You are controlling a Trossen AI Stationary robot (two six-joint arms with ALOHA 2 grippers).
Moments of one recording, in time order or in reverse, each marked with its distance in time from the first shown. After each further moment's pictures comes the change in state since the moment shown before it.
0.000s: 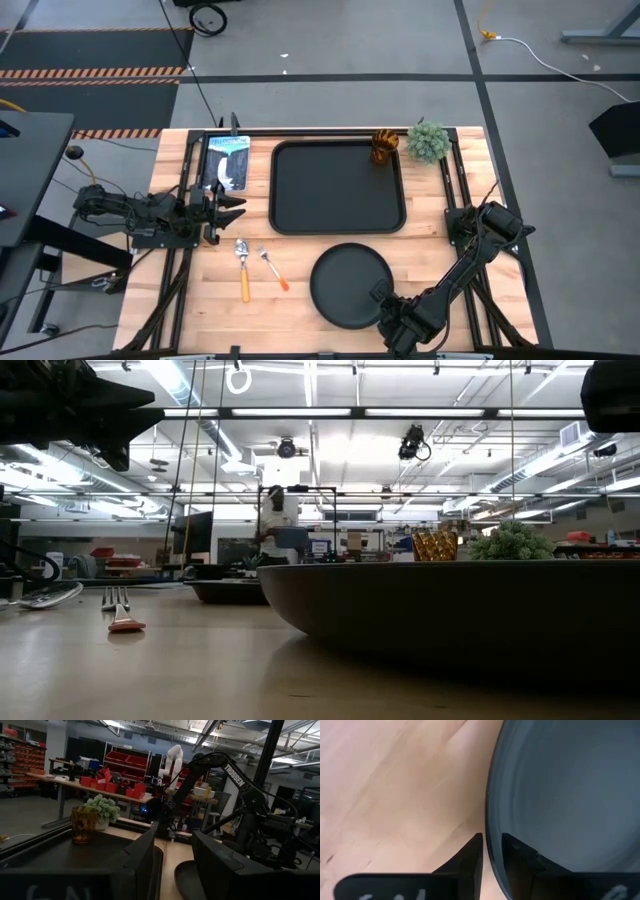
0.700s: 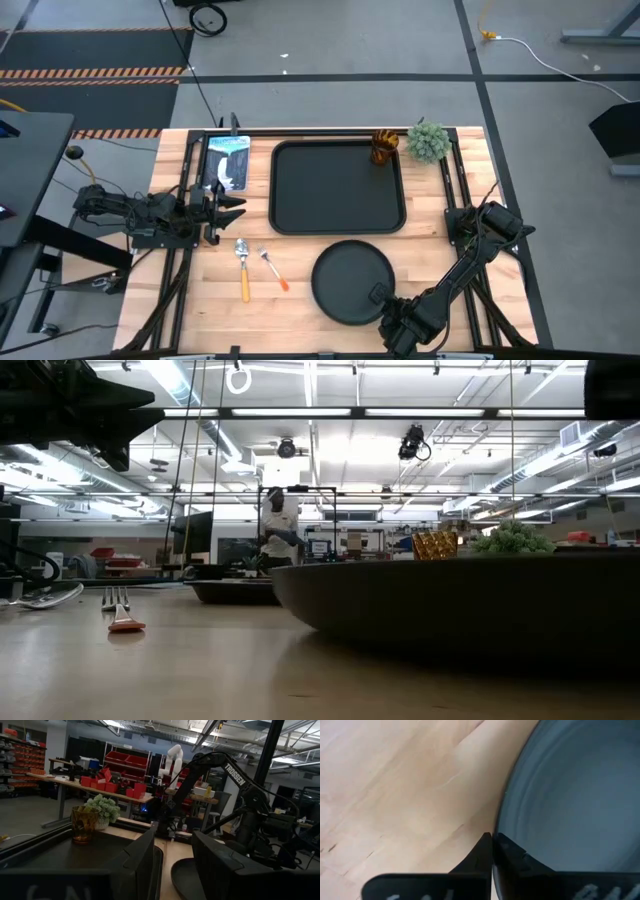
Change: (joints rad) left arm 0.000 0.000 0.000 -0.001 0.000 0.000; right arm -0.006 0.000 0.024 -0.012 -0.004 -0.092
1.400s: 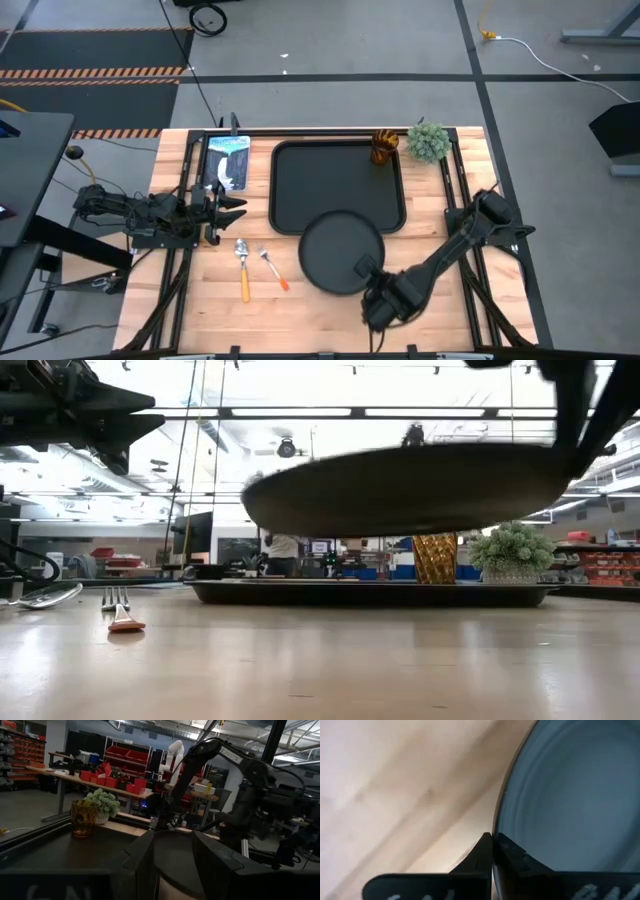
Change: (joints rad) left arm 0.000 0.000 0.000 -0.025 0.000 -0.026; right arm -0.177 -0.054 0.171 -0.277 0.078 -0.095
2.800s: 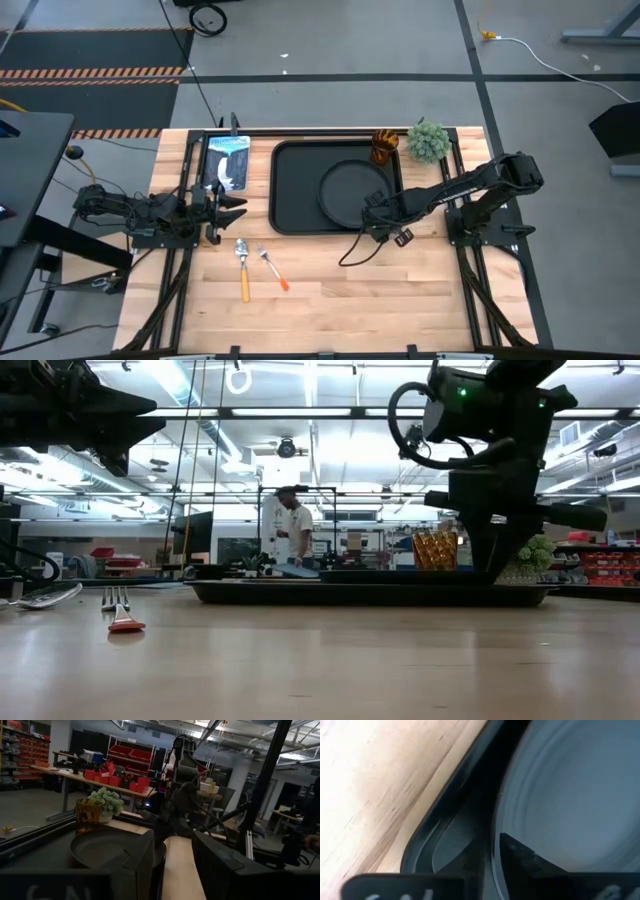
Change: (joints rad) left arm 0.000 0.000 0.000 -0.011 -0.019 0.002; right arm -0.576 -0.380 -0.692 0.462 -0.081 -0.417
